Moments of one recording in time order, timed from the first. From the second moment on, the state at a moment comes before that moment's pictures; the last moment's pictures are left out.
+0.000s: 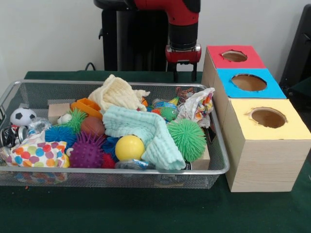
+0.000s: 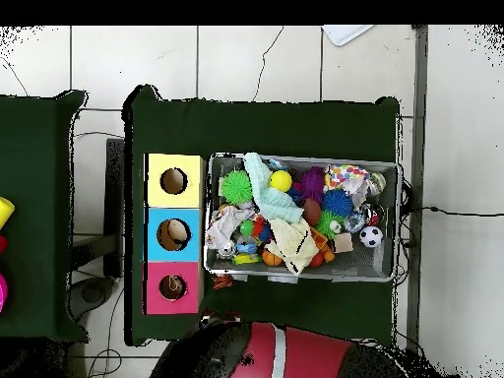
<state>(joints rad) -0.28 -0.34 0.04 2.30 -0.17 -0.41 1.72</state>
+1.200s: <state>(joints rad) -0.26 -0.24 0.02 2.33 -0.18 -0.64 1.72</state>
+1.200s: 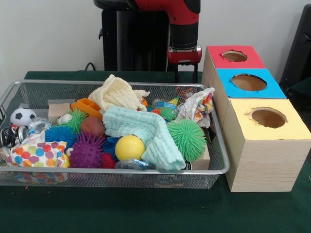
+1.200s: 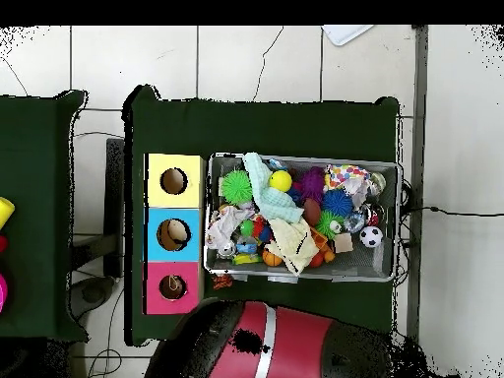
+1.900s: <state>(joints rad) -0.20 -0.20 -0.03 2.33 -0.19 -0.80 1.72</state>
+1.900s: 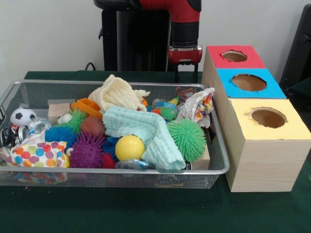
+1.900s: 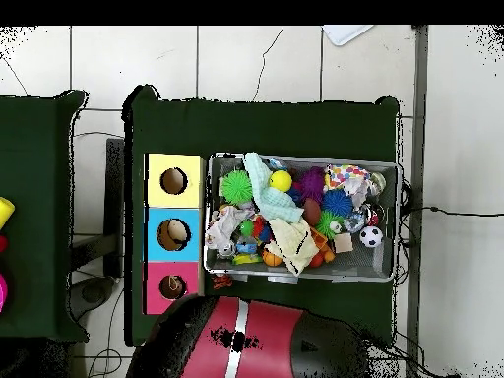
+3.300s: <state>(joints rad) -0.21 -0.26 -0.04 2.32 -0.19 -0.81 1.72</state>
